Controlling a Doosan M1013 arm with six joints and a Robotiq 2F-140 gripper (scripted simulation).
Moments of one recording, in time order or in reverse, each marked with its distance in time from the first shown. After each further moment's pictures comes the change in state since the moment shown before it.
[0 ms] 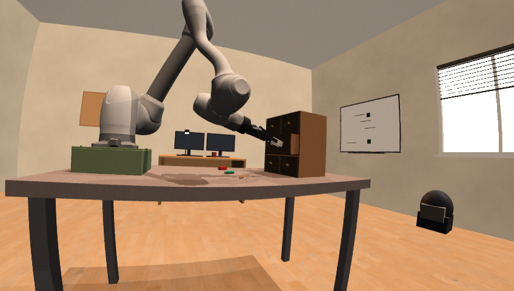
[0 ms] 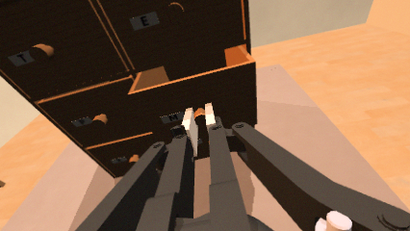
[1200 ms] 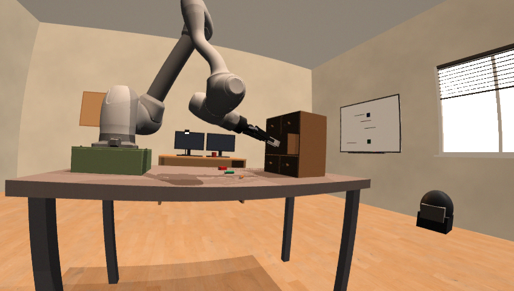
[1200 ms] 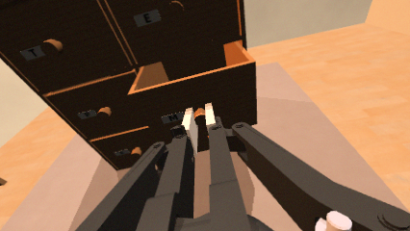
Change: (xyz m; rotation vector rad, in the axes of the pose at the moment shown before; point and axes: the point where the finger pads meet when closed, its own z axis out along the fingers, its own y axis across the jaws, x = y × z) arm -0.007 0.000 -0.017 0.000 -0.001 0.000
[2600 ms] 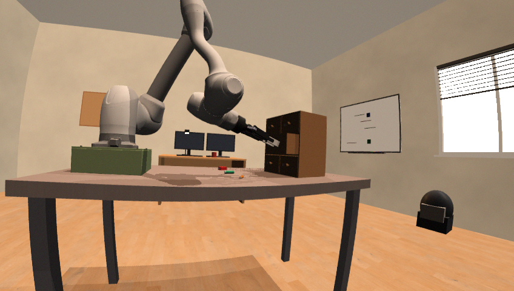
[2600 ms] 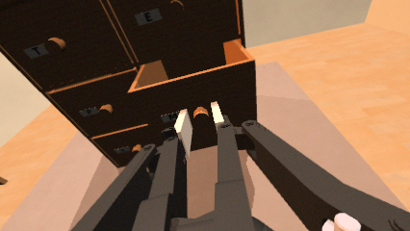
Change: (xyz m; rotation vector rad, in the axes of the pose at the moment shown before) arm -0.002 0.000 -0.006 0.000 0.000 0.000
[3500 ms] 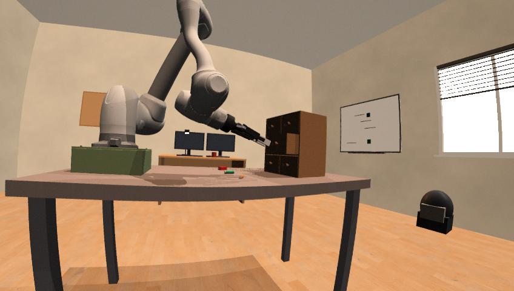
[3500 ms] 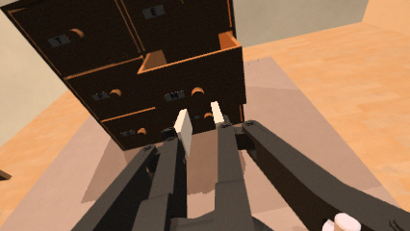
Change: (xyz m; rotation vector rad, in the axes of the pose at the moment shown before) arm -0.017 0.000 -0.046 0.000 -0.001 0.000
